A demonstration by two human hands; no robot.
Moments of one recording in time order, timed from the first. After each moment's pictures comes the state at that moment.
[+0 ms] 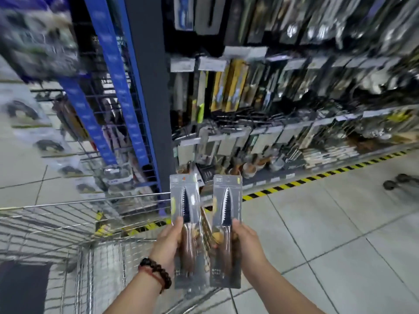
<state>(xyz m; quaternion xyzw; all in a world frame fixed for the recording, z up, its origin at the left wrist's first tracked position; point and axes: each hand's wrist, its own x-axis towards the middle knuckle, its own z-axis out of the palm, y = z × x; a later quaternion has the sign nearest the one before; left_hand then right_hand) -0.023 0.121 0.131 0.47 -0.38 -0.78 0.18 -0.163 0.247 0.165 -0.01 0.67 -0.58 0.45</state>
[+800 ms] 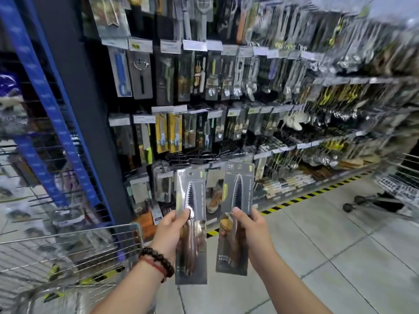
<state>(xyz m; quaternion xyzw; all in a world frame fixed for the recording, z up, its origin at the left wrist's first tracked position) -0.191 0.311 0.300 0.34 -0.49 -0.77 0.24 -0.331 0.444 0.294 -0.10 0.66 -0.68 0.29</state>
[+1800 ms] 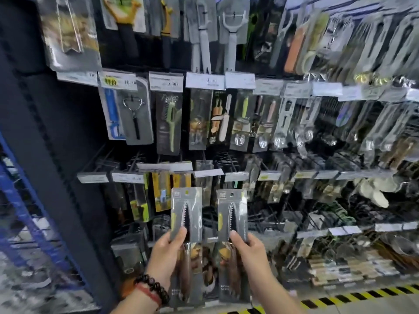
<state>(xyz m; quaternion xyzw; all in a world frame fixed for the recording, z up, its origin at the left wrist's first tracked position) -0.486 0.075 0.303 0.43 -0.45 -0.69 0.37 -0.660 0.176 0.316 -0.24 0.67 -0.59 0.38</state>
